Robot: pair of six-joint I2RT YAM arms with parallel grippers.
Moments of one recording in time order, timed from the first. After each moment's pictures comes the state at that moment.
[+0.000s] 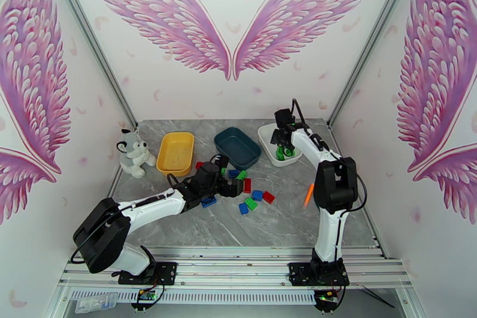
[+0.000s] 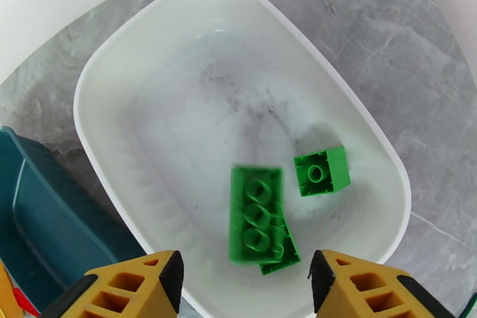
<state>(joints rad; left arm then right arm) -0.75 1.50 0.82 0.07 0.10 -0.52 0.19 2.03 1.75 -0.74 0.23 0.48</state>
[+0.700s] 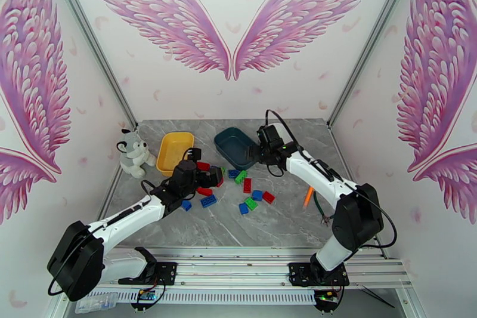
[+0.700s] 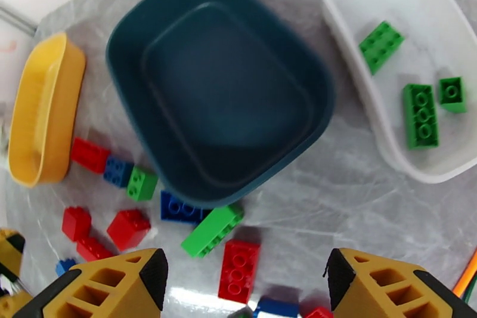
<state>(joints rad) -0.56 1.25 0.69 0.04 -0.05 -0.58 0.51 1.66 1.34 -0.60 0.07 0.46</state>
